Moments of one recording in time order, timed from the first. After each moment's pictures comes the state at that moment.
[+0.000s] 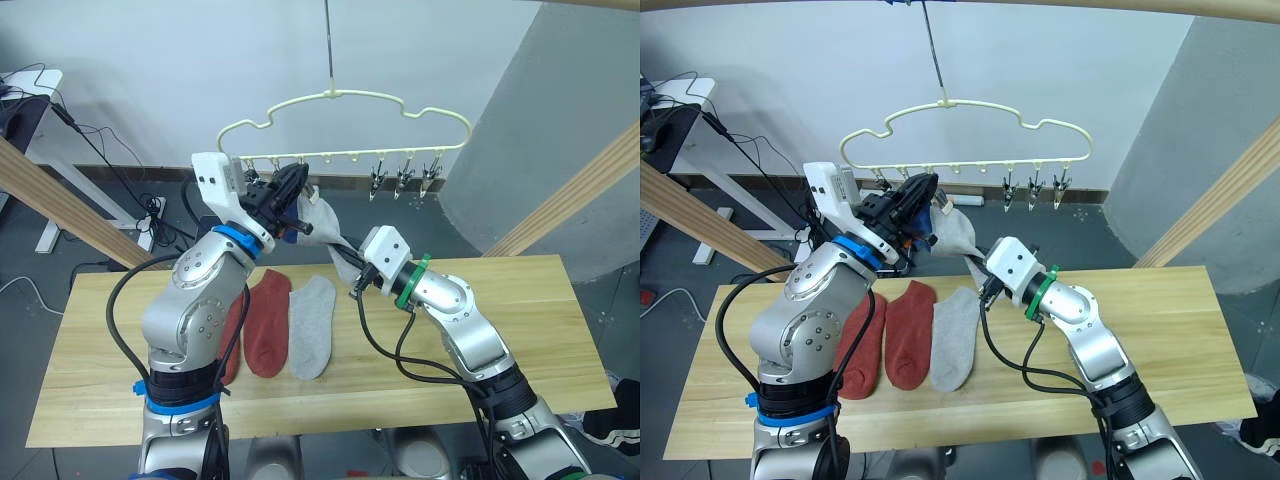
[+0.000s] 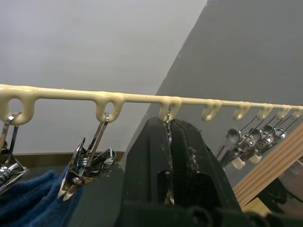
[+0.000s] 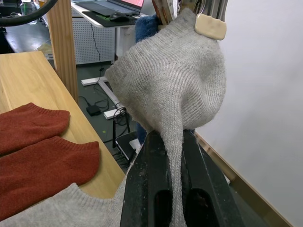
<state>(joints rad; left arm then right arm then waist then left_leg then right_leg) -0.47 0.24 0.12 -0.40 -0.55 0.62 -0.25 -0.42 -0.23 0.31 -0.11 -0.02 0.12 0.53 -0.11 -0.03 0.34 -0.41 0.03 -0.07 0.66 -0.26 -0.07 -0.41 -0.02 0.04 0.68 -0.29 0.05</state>
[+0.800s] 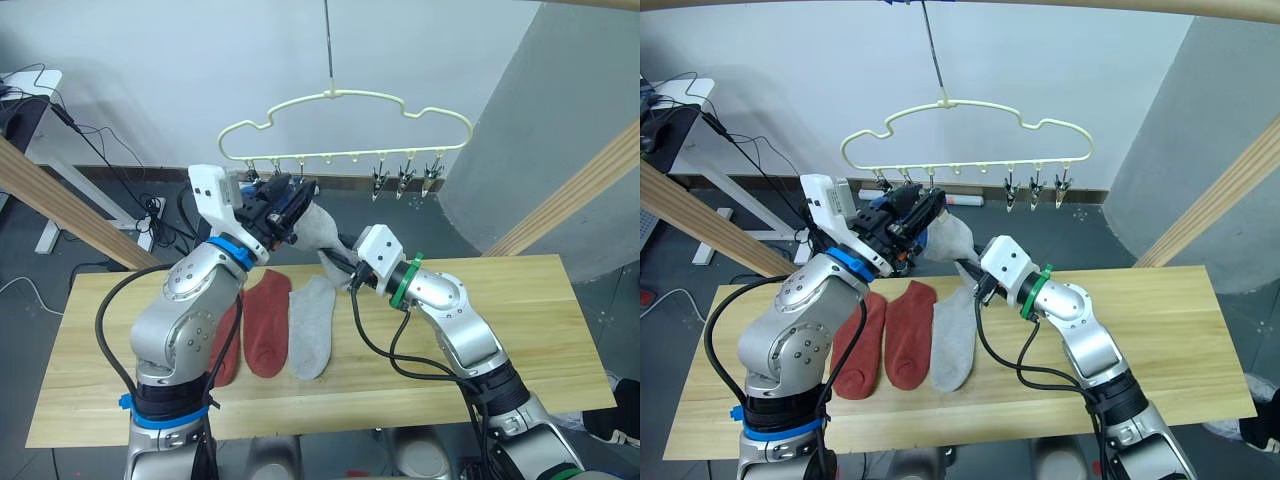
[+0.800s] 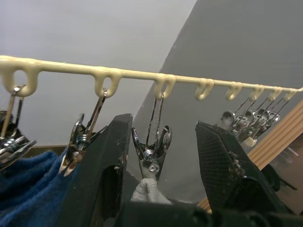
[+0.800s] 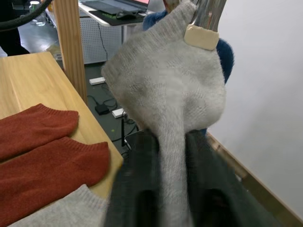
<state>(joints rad) -0.40 0.29 0.12 -0.44 -0.59 0.63 -0.28 -0.44 -0.20 0.32 -0.08 -0.02 0.17 0.57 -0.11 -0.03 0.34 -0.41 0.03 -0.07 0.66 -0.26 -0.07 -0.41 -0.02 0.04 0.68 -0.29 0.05</state>
